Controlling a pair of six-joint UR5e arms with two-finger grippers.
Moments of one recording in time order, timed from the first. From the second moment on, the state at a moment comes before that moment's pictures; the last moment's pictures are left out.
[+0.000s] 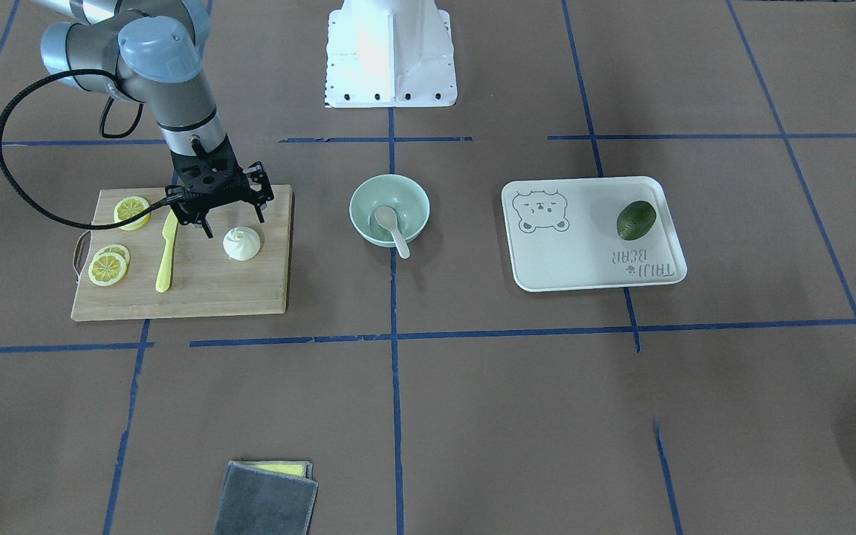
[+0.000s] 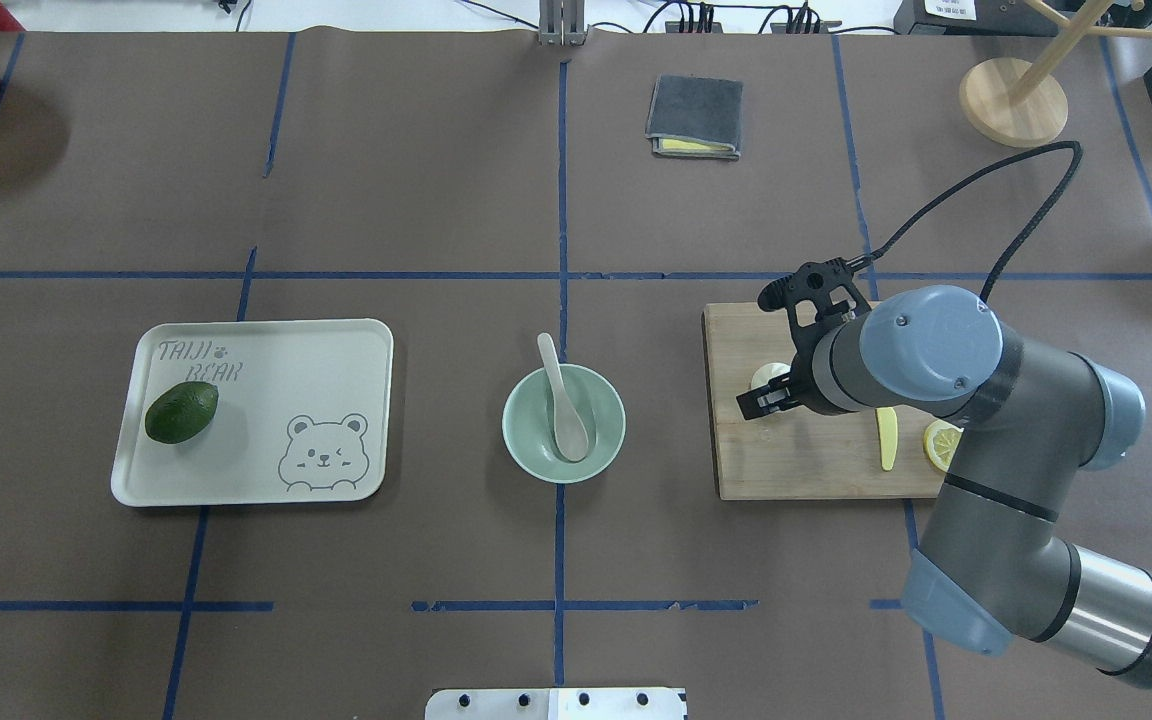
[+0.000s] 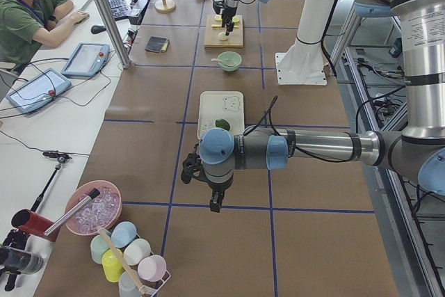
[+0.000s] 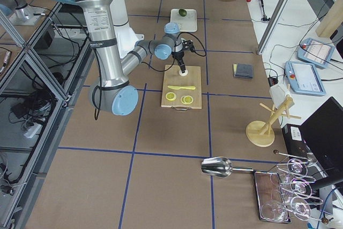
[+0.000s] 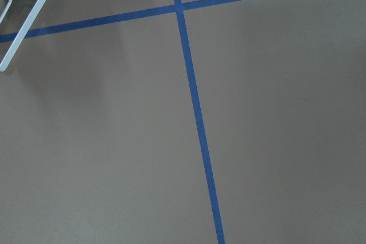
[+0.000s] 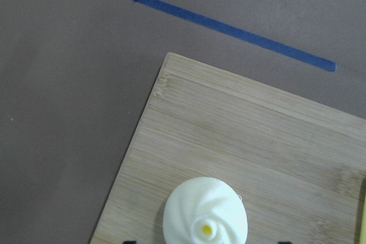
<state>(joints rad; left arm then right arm) -1.60 -1.37 -1.81 -1.50 -2.40 0.23 0.53 -1.30 1.89 -1.37 1.74 0.84</state>
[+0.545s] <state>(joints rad) -1.60 -1.37 -1.81 -1.50 -2.40 0.23 0.52 -1.30 1.85 -1.37 1.73 0.84</state>
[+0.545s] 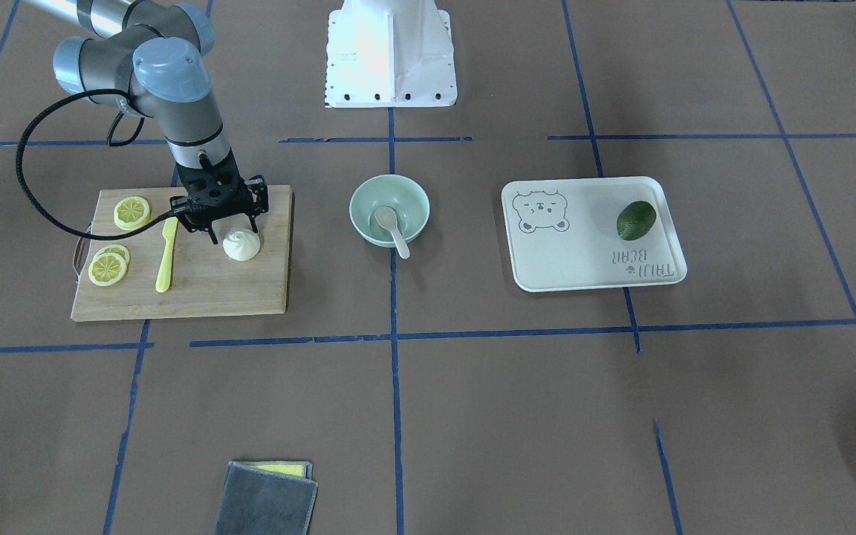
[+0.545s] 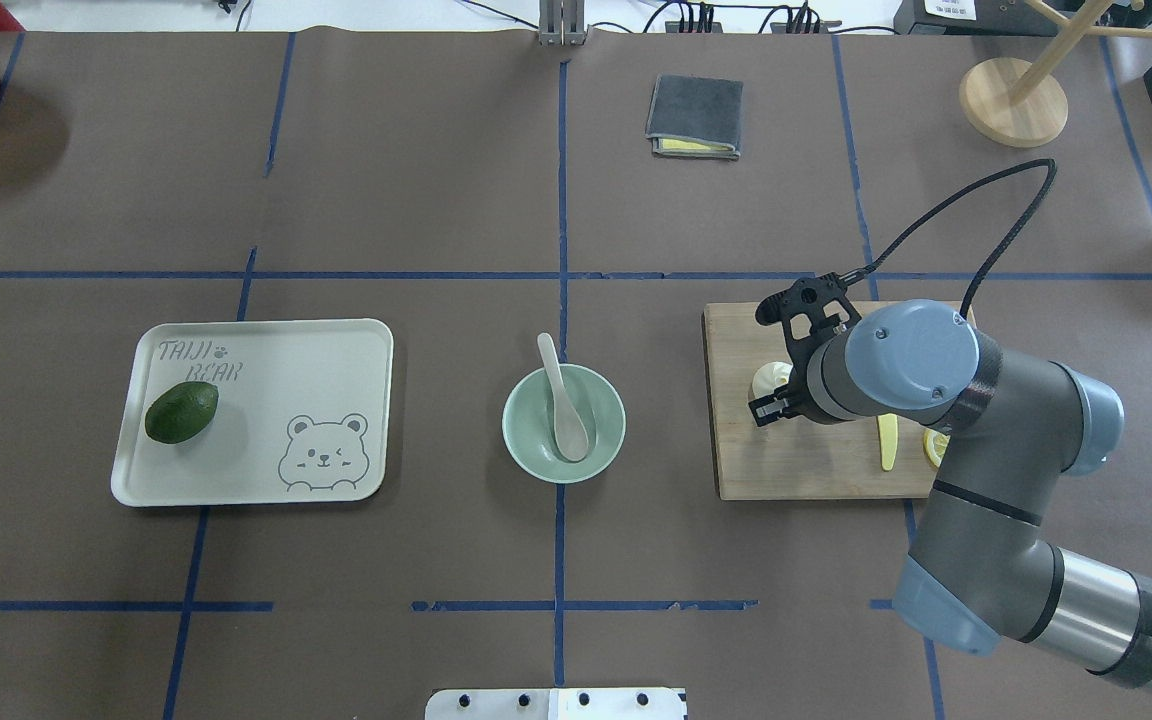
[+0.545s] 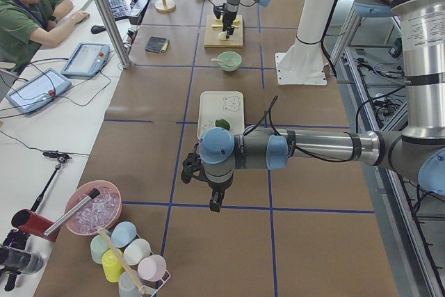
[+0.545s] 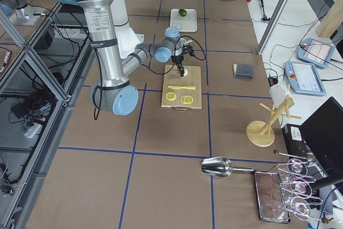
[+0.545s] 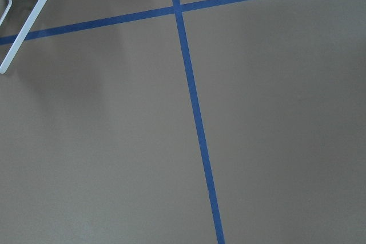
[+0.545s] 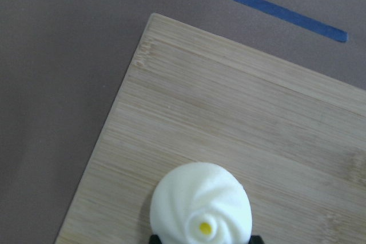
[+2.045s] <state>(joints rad) -1.60 -1.37 -1.81 -1.50 -2.40 0.24 0.33 -0.89 1.80 -1.62 1.55 1.16</state>
